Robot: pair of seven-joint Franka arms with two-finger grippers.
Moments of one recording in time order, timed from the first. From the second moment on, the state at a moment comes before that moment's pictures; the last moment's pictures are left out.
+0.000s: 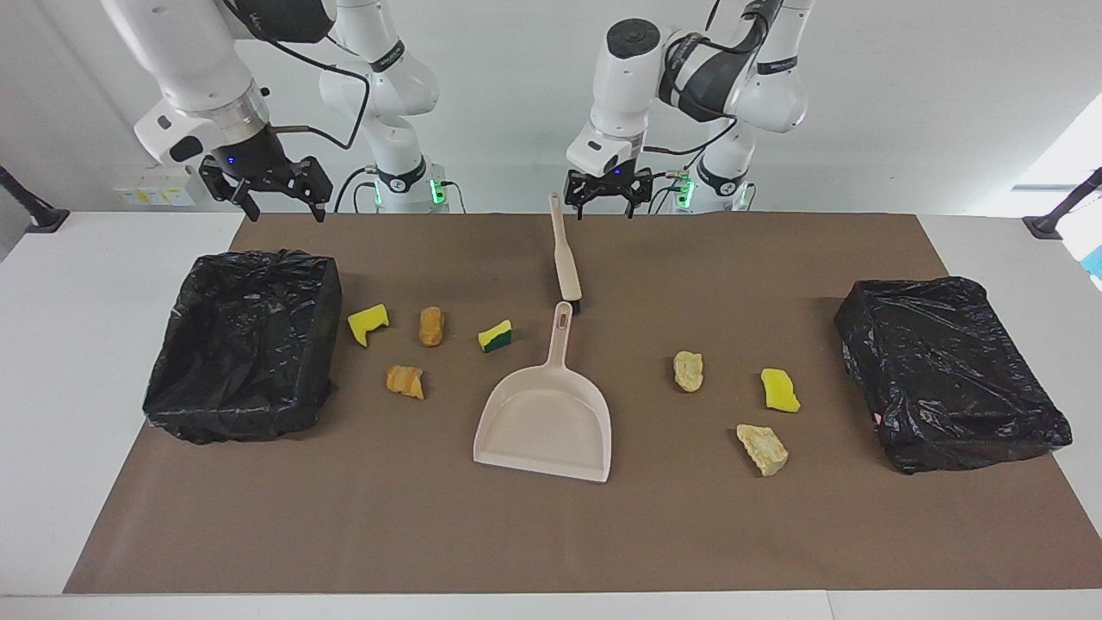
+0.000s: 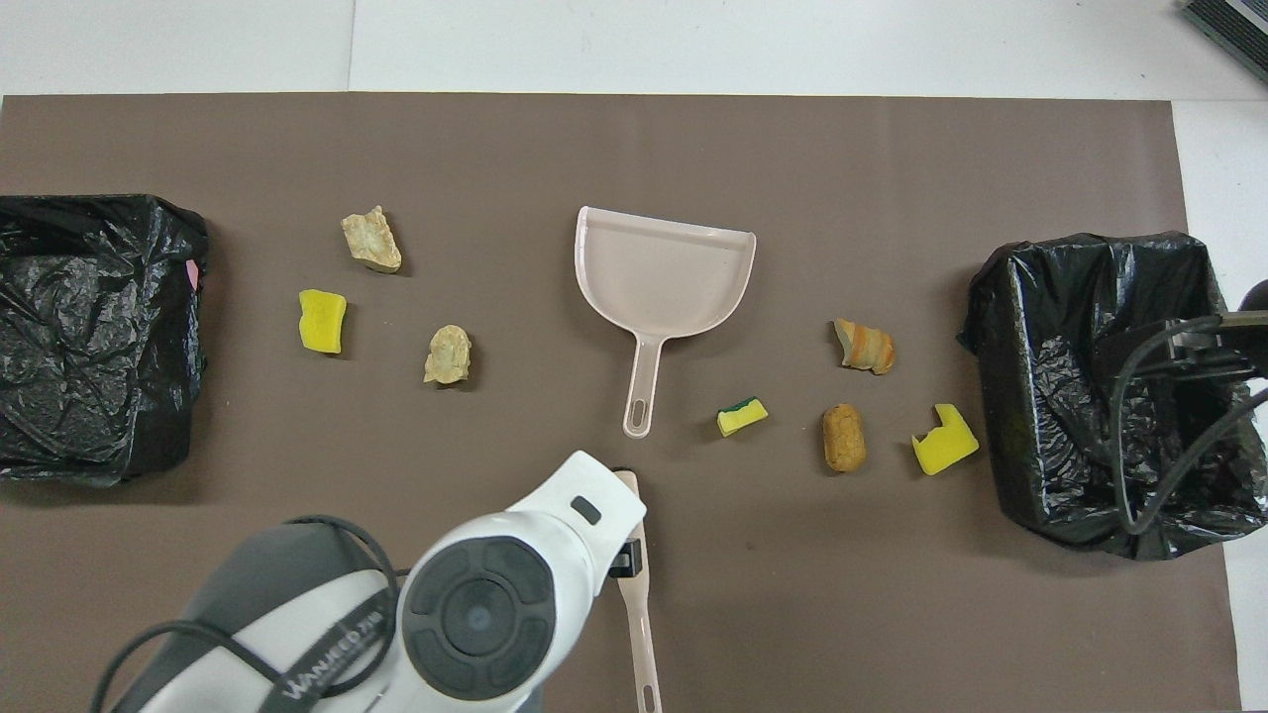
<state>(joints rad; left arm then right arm) -0.82 -0.14 -0.06 -2.16 -0.06 1.99 -0.83 -0.03 0.00 0.02 -1.61 -0.01 1.48 0.01</state>
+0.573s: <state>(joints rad) -0.97 -0.06 -0.06 -2.27 -0.06 2.17 -0.94 0.04 0.15 0.05 -1.61 -0.01 1.61 0.02</state>
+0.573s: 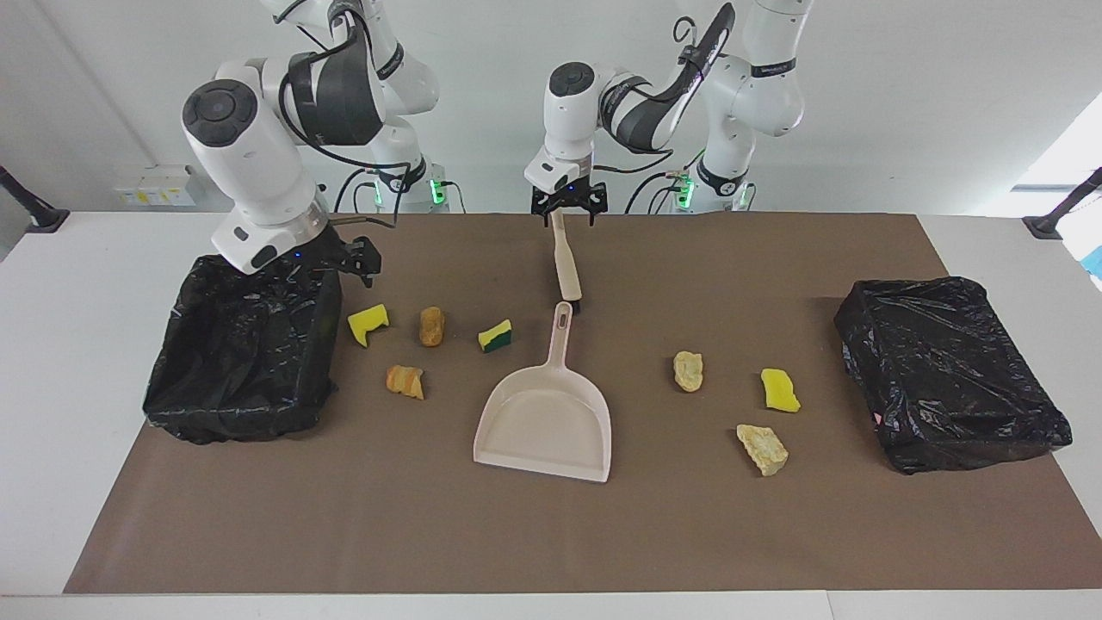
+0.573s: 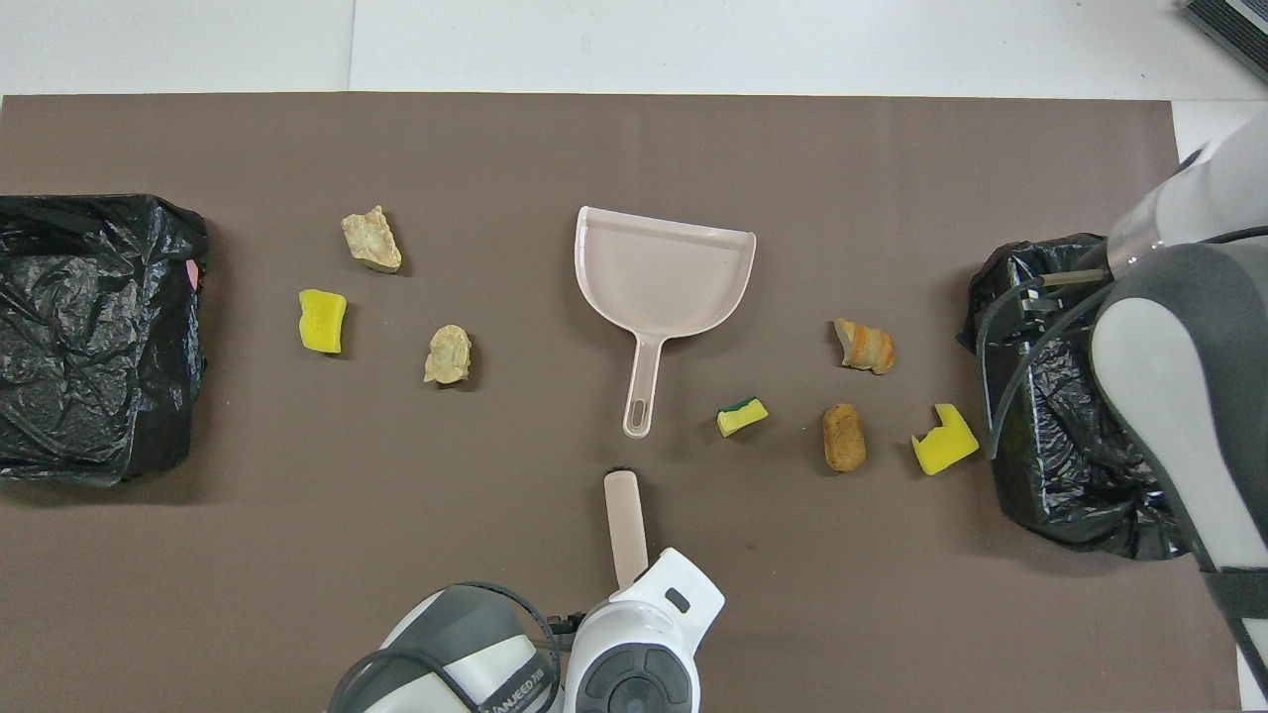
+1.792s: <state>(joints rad) -1.04 0.01 -0.05 -2.28 -0.09 2.17 -1.00 0.05 0.16 0.05 -1.63 -0.01 1.61 0.02</state>
